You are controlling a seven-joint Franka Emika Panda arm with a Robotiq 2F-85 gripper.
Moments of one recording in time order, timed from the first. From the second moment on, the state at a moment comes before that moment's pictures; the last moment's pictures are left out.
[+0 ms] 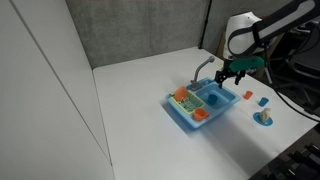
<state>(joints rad) 0.02 0.55 -0.07 -1.85 -0.10 2.22 0.37</state>
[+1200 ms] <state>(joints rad) -0.02 0.73 -0.04 -1.74 -0.03 2.35 0.07</state>
